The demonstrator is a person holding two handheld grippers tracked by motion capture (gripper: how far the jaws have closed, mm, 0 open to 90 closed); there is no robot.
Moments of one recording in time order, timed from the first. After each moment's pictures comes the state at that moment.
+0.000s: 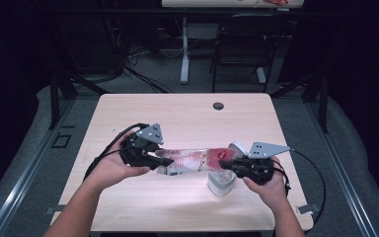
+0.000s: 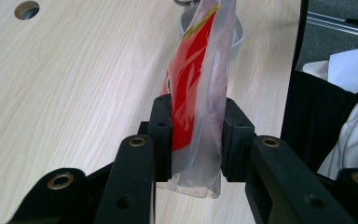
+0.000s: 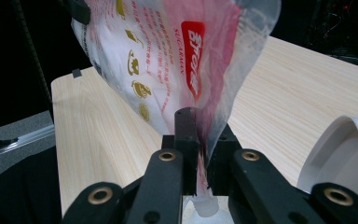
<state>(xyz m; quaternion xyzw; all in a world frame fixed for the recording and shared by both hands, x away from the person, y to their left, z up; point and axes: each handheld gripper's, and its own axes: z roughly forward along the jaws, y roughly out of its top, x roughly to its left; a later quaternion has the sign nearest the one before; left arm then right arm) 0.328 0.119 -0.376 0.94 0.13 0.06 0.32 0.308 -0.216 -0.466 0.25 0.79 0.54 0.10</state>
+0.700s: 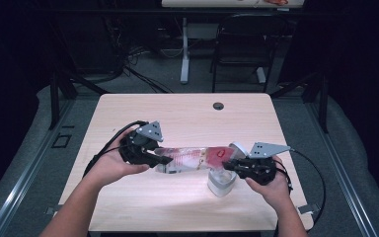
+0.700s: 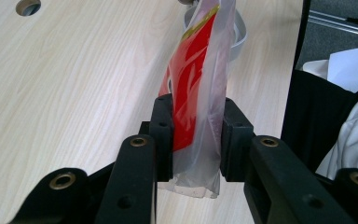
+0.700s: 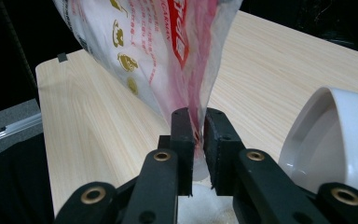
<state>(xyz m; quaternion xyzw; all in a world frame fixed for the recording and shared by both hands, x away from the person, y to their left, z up) 0.332 0.120 -0.373 0.94 0.14 0.05 0.32 0.308 -0.223 -0.468 0.27 0.81 0.51 0.11</state>
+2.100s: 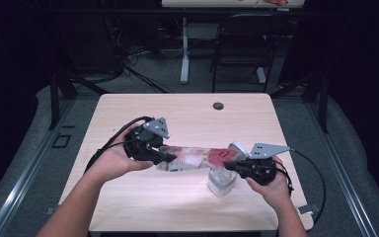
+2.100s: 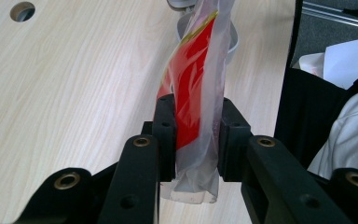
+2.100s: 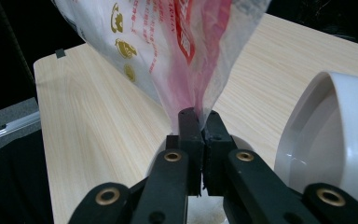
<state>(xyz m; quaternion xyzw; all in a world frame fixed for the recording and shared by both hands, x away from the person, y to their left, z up) 0.333 0.106 -0.356 0.94 0.12 0.05 0.30 0.309 -0.225 -0.473 0.27 0.81 0.51 0.11</state>
